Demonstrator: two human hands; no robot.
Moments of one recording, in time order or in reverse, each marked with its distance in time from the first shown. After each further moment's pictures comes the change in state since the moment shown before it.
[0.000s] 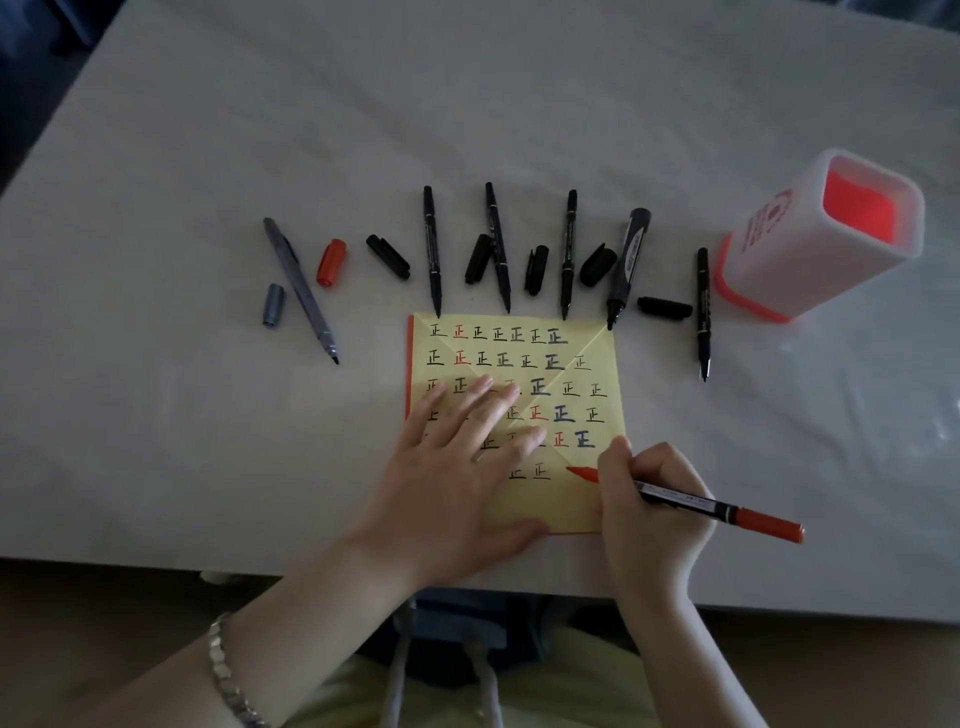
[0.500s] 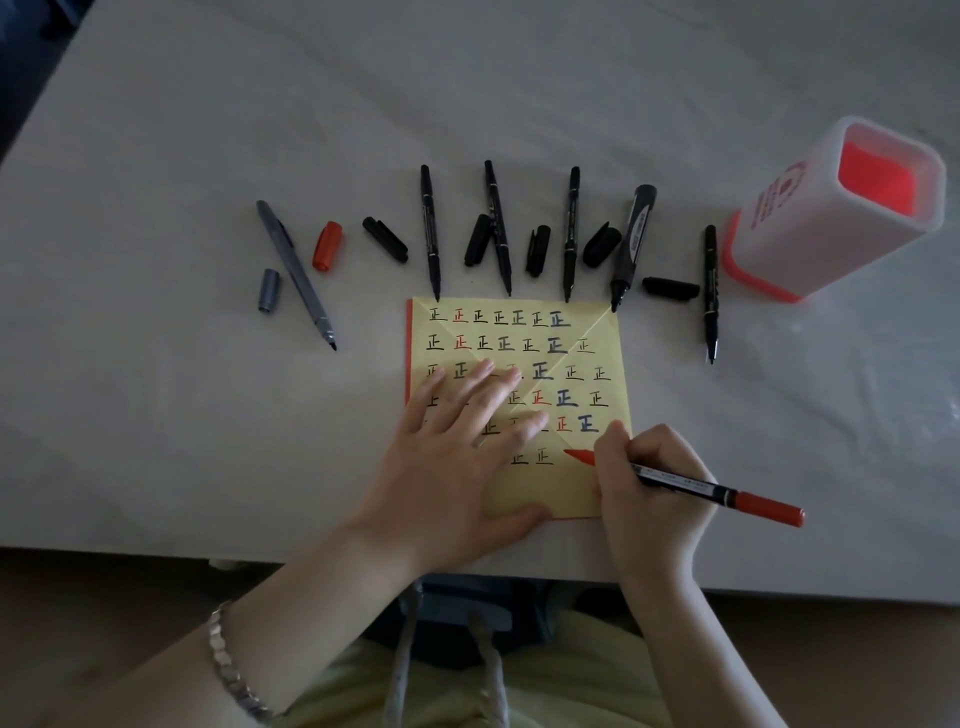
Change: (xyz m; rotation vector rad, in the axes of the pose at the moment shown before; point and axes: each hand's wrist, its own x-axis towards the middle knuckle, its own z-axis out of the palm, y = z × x) left_hand 0.000 0.000 0.000 -0.001 0.006 0.001; right_hand 0.001 0.003 0.000 -0.010 -0.055 -0.051
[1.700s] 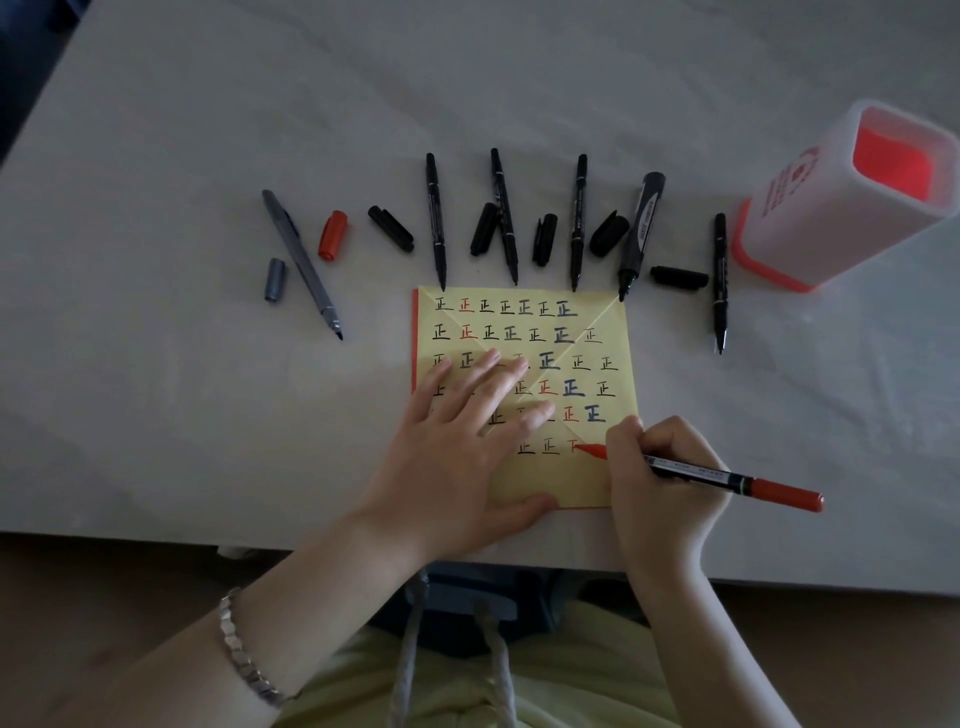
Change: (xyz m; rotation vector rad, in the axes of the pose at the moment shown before) left_hand -0.001 0.000 0.001 -0.028 0.031 0.000; right_hand 0.000 -0.002 0.000 -0.047 0.053 0.049
